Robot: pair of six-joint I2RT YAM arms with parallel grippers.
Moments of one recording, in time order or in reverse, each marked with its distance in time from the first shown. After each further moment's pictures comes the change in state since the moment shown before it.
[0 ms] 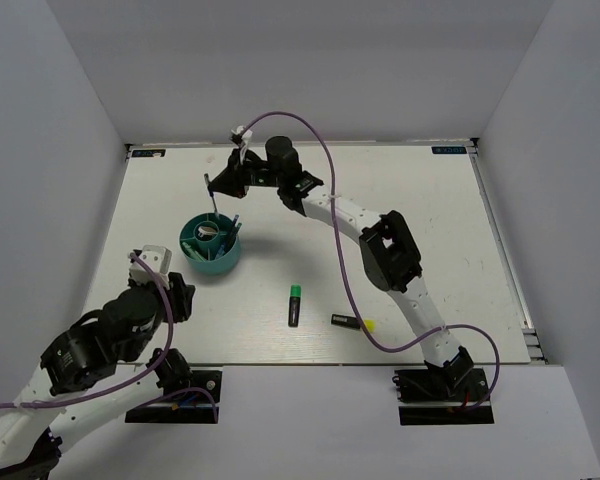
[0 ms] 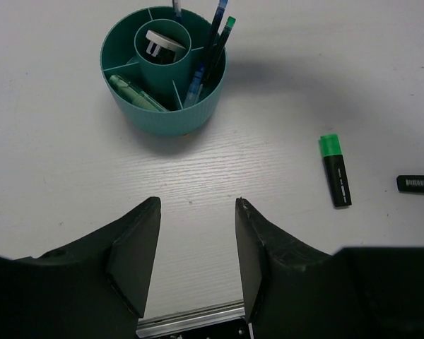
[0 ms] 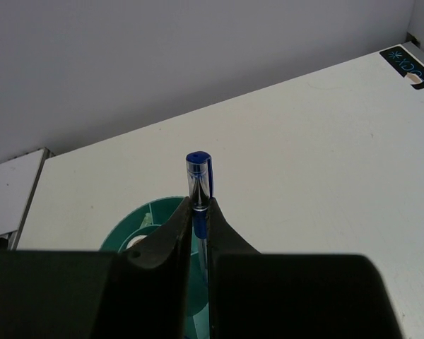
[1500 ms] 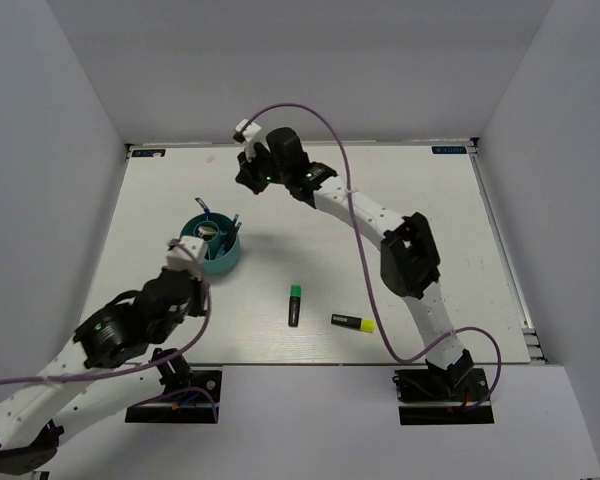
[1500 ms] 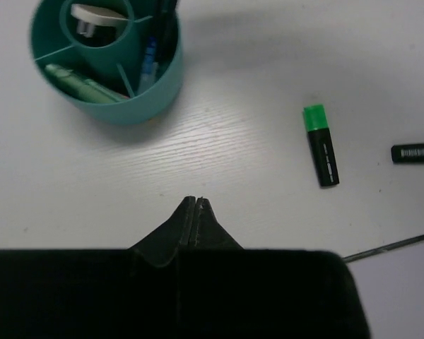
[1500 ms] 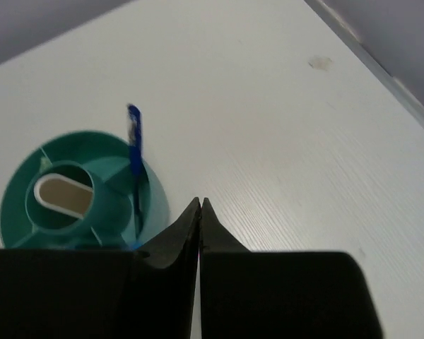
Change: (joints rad) left arm 0.000 0.132 -0.031 0.065 0.078 -0.014; right arm 0.011 -0.145 -0.037 -0.410 0.337 -0.309
